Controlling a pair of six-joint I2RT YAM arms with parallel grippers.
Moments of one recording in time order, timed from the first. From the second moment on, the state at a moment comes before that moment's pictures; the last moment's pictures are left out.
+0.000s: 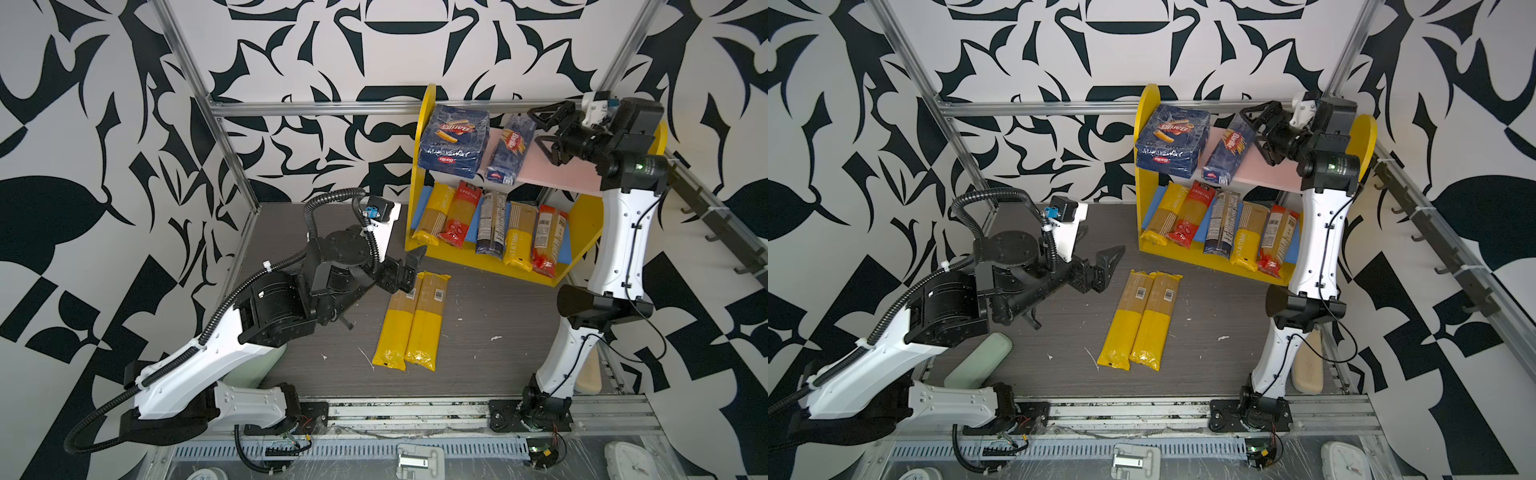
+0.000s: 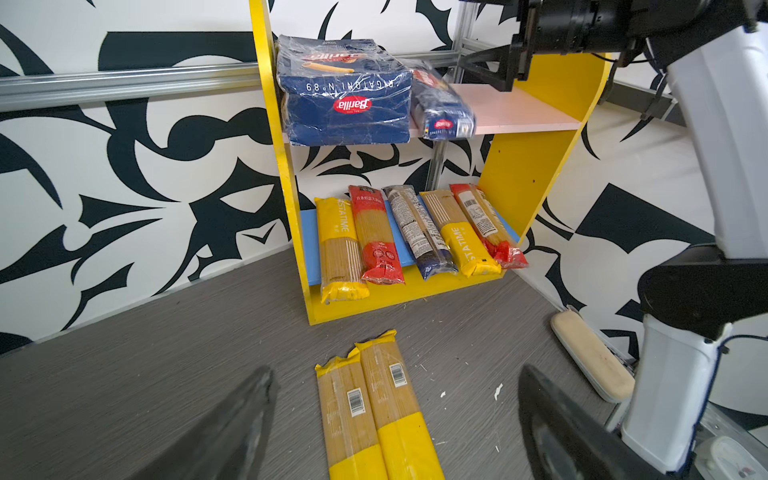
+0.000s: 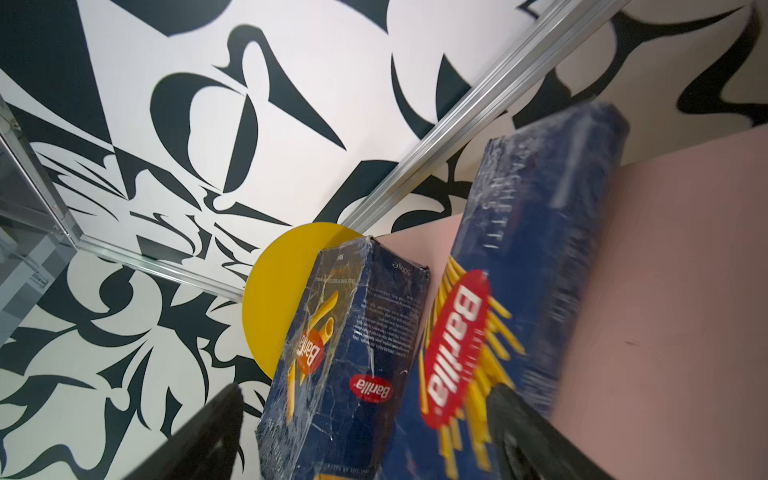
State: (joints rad) left arm -1.20 1.20 1.69 -0.75 -0.48 -0.24; right arm -0.20 1.99 2.75 -0.97 -0.73 0.84
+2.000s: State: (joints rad) left arm -1.20 0.99 1.06 -0.90 -0.61 -0.73; right arm 0.03 0.62 1.05 -1.31 -0.37 0.46
